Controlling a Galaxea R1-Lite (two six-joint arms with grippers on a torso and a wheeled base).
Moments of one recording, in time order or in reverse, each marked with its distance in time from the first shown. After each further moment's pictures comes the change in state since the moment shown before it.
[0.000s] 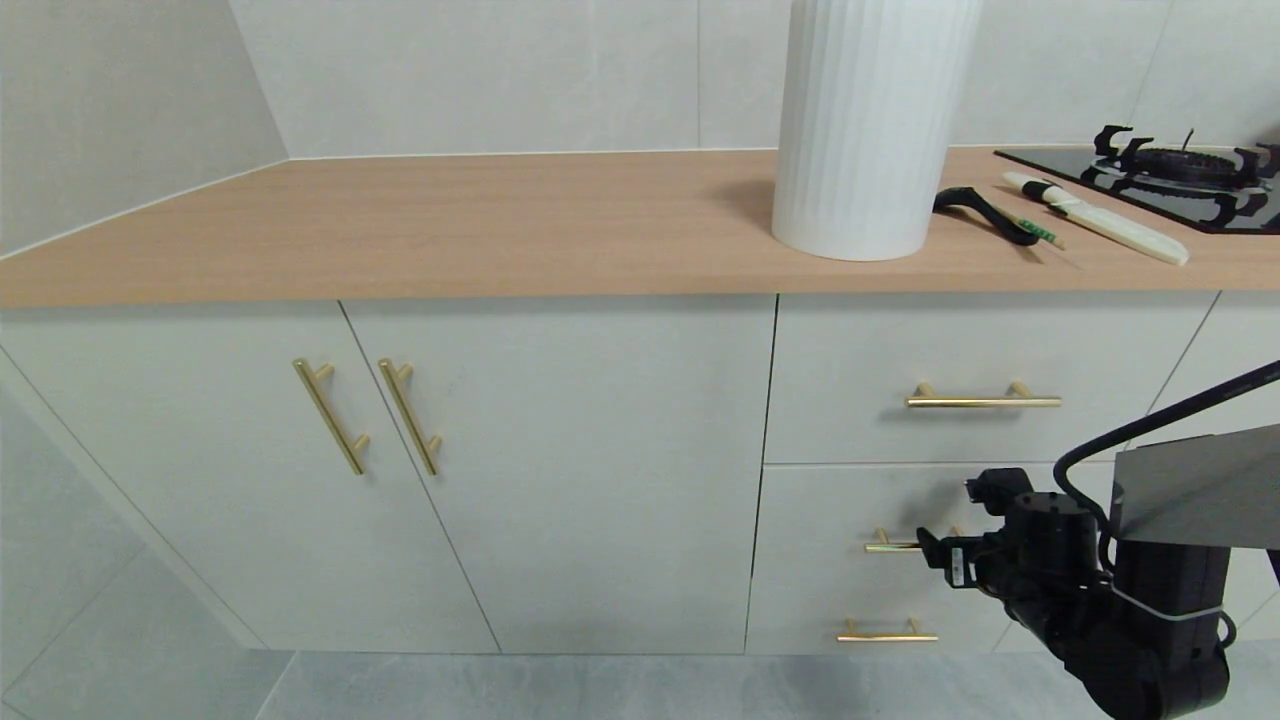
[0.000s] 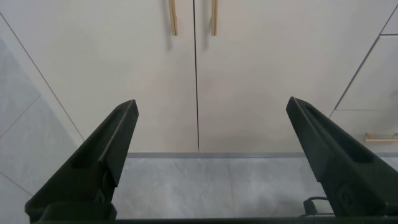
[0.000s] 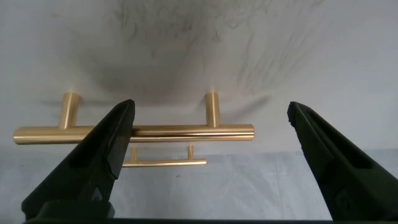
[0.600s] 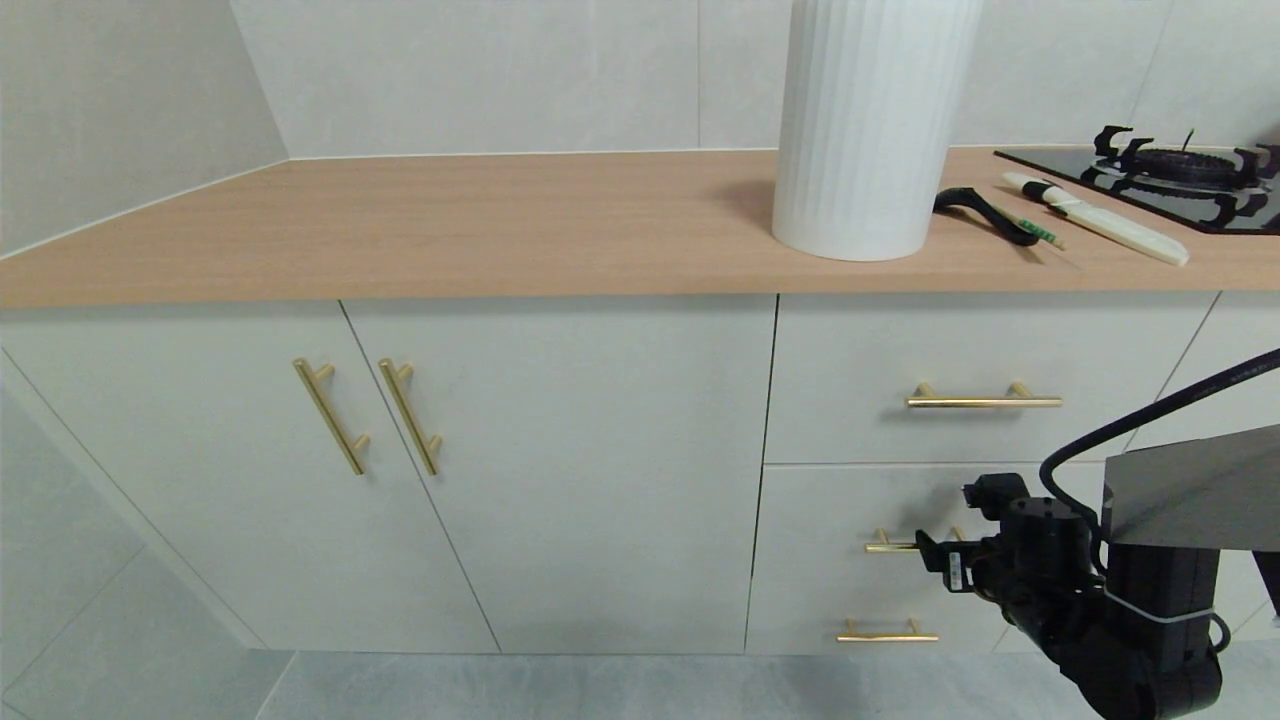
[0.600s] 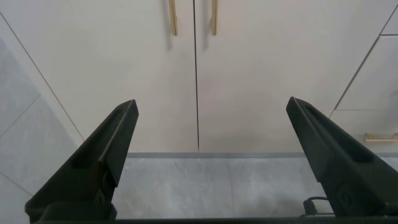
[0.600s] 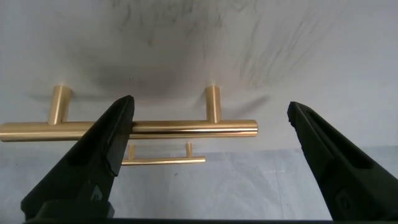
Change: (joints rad) left arm 0.000 0.000 0.000 0.000 0.000 0.000; right arm 0.000 0.030 -0.006 -0.003 -0.007 -0.001
